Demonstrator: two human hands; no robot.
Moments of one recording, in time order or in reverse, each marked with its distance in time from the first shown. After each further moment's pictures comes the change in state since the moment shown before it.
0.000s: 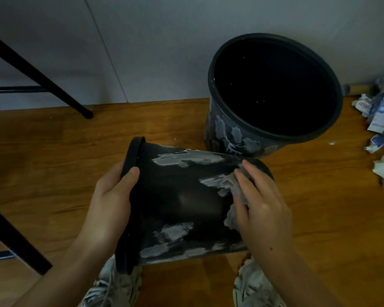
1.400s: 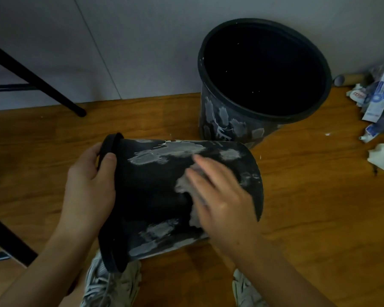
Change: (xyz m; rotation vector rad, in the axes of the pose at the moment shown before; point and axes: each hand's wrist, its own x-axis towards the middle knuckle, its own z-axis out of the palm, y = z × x) left_hand 0.015 0.003 -0.012 0.287 0.203 0.252; right_hand 0.007 -0.041 0.008 0.196 -0.053 -0.229
